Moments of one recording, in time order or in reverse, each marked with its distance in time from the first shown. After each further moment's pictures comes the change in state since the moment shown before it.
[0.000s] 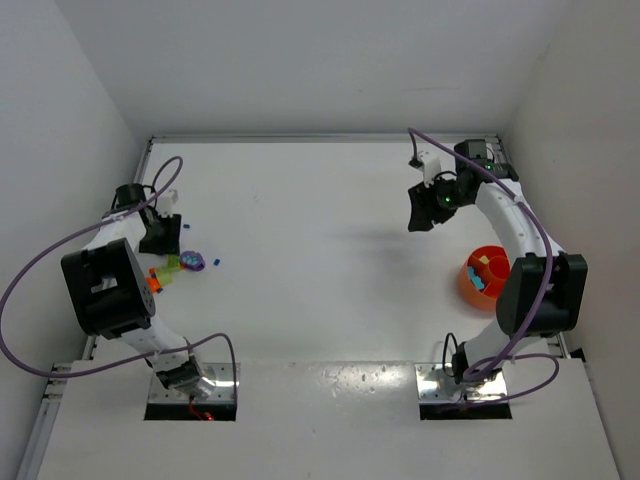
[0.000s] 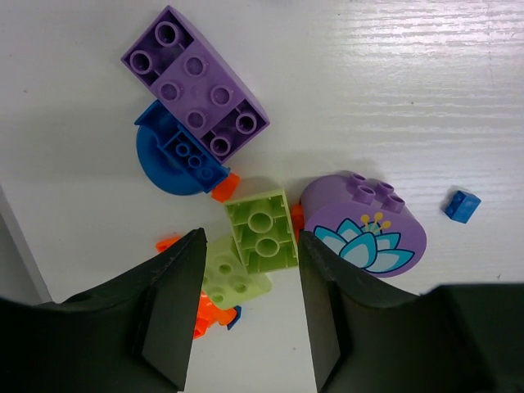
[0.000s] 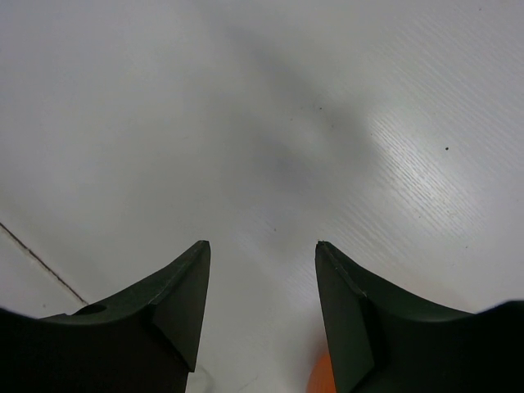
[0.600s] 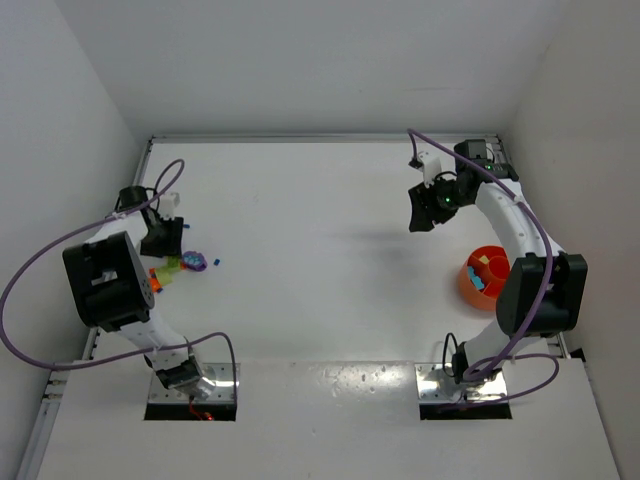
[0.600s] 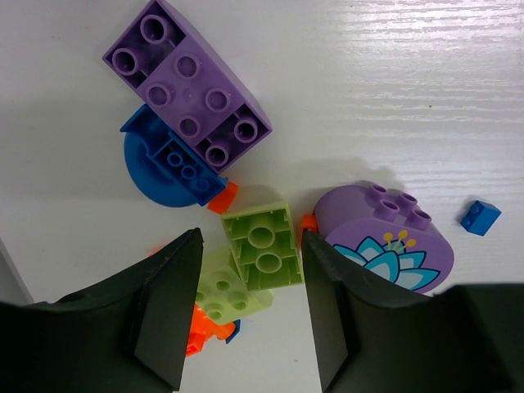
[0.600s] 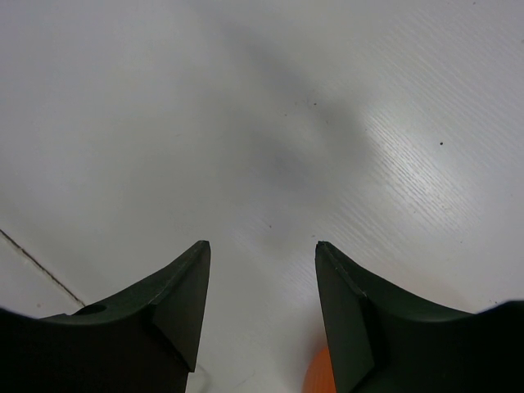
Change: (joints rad) left arm -0.001 0.048 -0.002 0.024 -0.011 -0.001; right arm 0.000 0.000 0.000 -0.003 0.019 -0.007
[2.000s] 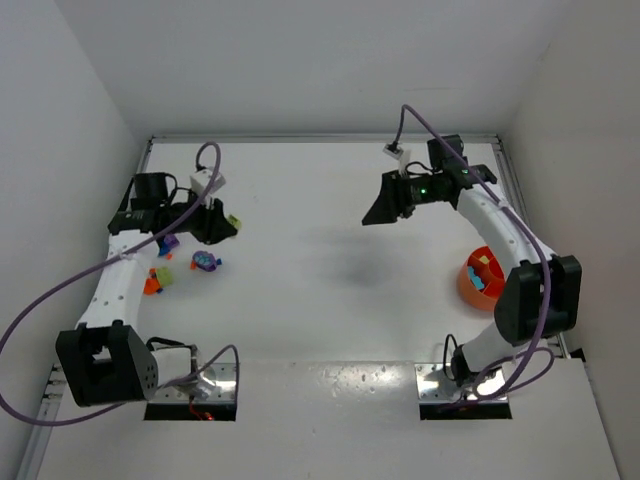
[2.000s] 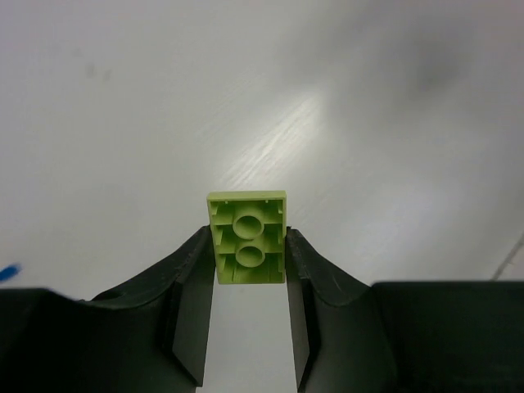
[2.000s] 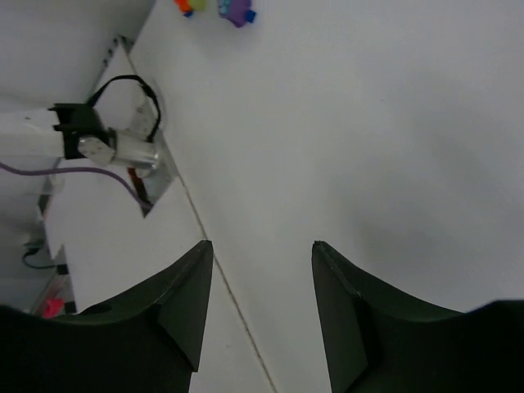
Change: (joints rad) left arm -0.209 -0.451 0.004 -0.139 0.653 0.142; right arm 0.127 -0.024 -0.004 0.150 -0.453 0.365
